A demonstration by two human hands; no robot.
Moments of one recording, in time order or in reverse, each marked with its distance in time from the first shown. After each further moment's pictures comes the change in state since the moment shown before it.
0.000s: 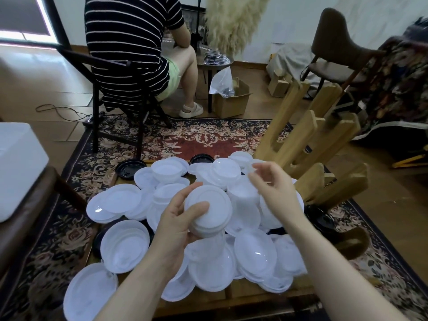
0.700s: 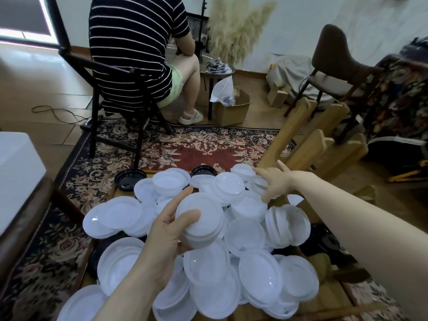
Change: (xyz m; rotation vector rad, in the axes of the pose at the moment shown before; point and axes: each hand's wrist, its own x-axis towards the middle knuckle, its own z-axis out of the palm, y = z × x) left_hand 0.015 0.021 -0.017 -0.041 0.032 -0.020; right_hand 0.148 0.032 -0.015 -1.294 -0.909 0.114
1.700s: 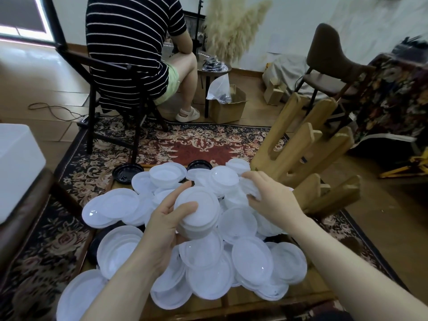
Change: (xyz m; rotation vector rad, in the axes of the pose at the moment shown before) left_hand -0.005 -0.006 0.001 0.049 -0.009 -0.016; right_hand -0.085 -0.055 0.070 0.277 0.786 -0.152
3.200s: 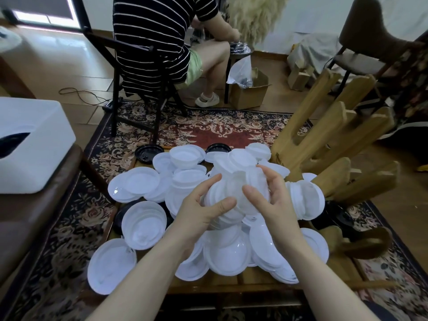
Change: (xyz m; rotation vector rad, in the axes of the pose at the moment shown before) left_hand -0.013 -0.017 0.009 0.115 -0.098 0.029; right_hand -0.050 -0.081 0.016 1.246 0.146 0.318
